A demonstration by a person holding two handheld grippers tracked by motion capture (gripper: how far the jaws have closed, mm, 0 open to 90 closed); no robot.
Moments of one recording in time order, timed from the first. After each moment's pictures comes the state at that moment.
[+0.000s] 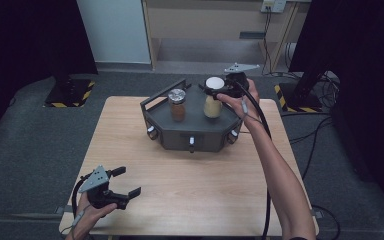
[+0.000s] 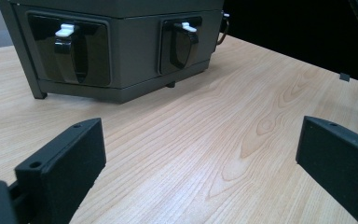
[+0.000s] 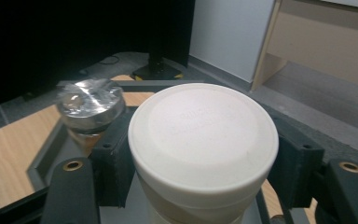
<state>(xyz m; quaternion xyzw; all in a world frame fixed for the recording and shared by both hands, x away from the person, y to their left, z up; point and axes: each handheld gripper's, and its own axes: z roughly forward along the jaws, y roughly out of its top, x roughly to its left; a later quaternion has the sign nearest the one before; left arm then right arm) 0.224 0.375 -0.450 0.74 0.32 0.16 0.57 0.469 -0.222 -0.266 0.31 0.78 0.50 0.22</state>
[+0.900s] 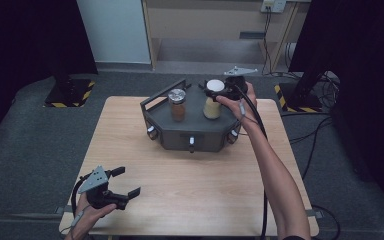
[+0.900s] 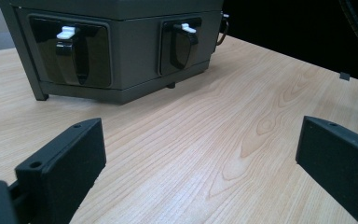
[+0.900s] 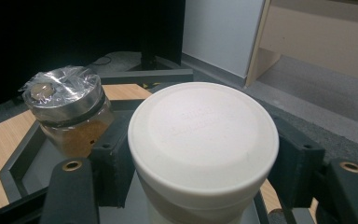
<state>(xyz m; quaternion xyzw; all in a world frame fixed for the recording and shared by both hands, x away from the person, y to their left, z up) 0.222 0.376 -0.449 0.73 0.32 0.17 0.57 0.474 -0.222 -0.286 0.33 0.77 0.51 0.22</state>
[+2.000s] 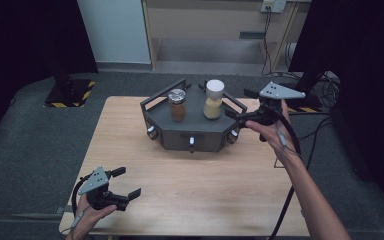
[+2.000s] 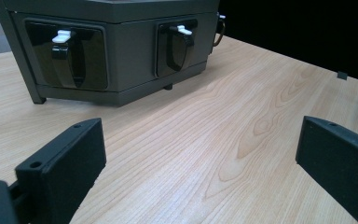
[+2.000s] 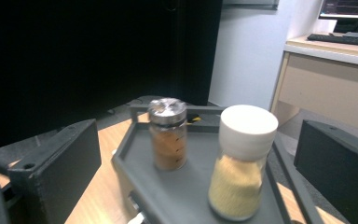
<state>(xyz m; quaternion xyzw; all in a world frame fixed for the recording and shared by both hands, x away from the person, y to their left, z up) 0.220 0.374 -0.447 0.74 0.31 0.17 0.57 0.357 -0.302 -0.278 0.25 0.72 0.60 0.22</state>
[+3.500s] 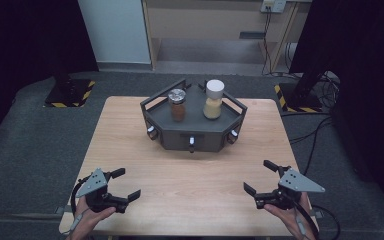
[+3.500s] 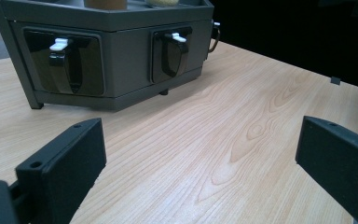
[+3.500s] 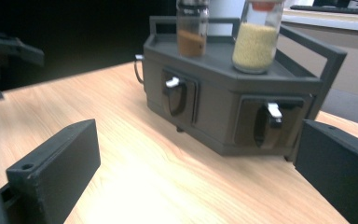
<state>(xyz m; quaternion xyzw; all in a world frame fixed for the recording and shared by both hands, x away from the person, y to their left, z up) 0.213 0.374 -0.446 0.73 0.31 0.17 0.58 0.204 -0.347 -0.409 0.28 0.73 0.57 0.26</state>
